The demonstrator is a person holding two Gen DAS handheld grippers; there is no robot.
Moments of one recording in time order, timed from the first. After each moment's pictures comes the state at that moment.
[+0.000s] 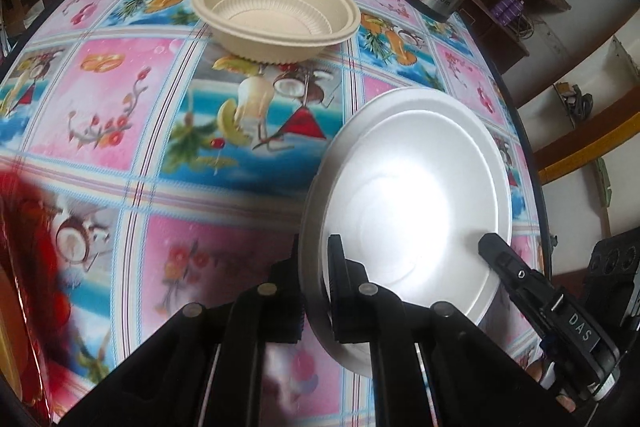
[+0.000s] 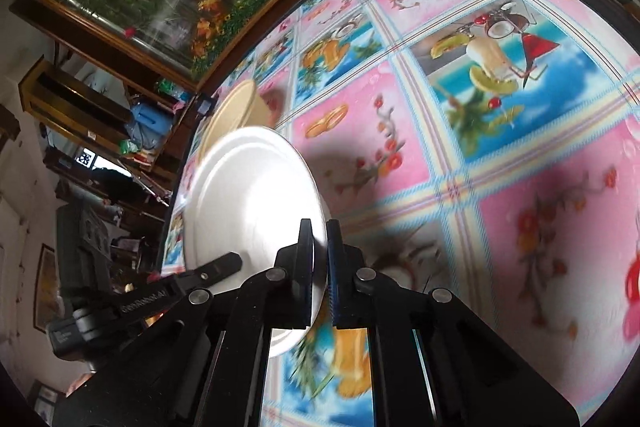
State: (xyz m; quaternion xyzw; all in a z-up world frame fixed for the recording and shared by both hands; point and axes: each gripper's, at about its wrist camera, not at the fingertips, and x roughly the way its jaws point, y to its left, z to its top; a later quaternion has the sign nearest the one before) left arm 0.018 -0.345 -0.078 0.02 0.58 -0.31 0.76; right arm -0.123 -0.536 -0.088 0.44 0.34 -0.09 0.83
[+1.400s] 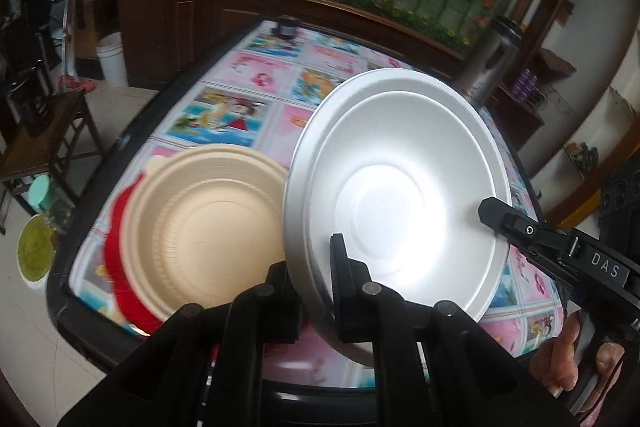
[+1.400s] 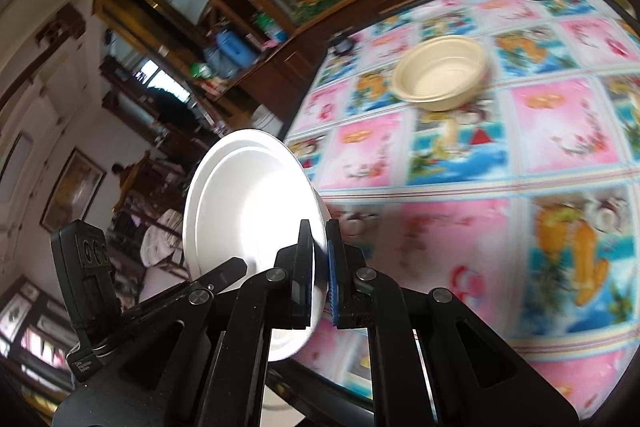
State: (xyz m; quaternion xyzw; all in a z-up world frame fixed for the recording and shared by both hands) left arm -0.011 -0.126 0.007 -0.02 0.45 -0.24 0.86; right arm -0.055 -0.350 0.002 0.33 0.36 0.07 0.87
